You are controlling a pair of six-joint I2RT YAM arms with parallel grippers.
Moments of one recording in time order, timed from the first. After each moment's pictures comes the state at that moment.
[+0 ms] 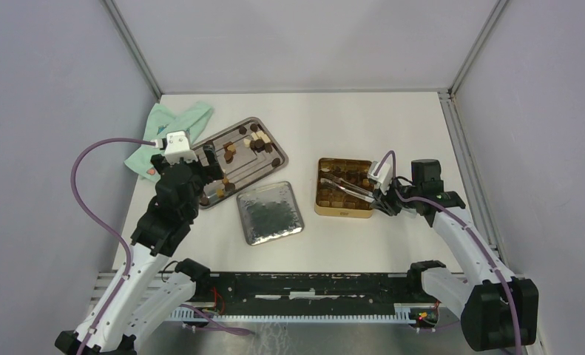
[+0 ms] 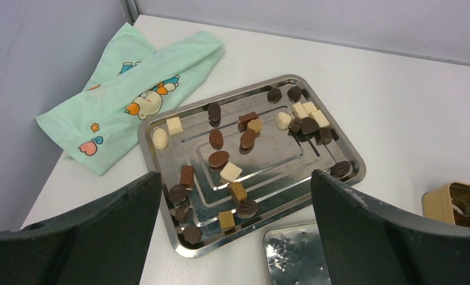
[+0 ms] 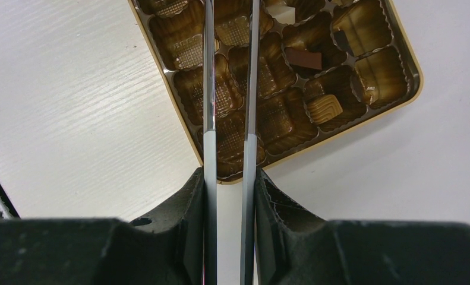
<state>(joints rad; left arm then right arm) -0.43 0.66 0.80 -0.36 -0.58 -0.18 0.11 0.99 0.62 -0.51 -0.64 -0.76</state>
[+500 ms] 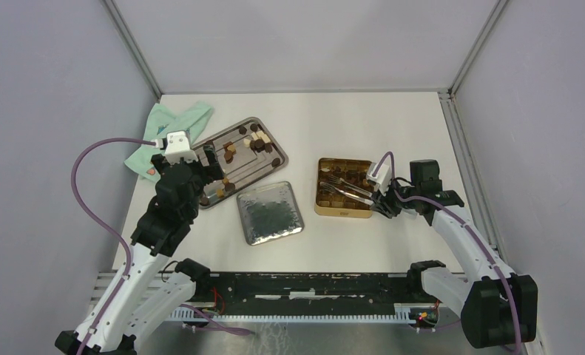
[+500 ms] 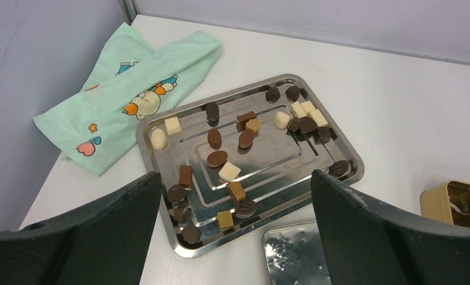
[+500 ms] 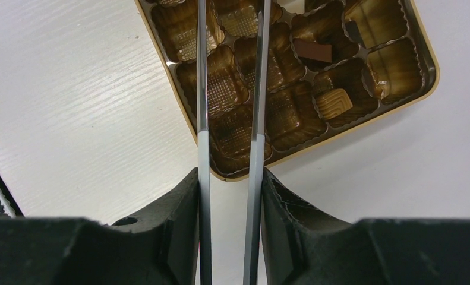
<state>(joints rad) -0.43 0.66 0.80 -0.36 -0.57 -0.18 0.11 1.02 0.62 -0.53 -0.64 -0.78</state>
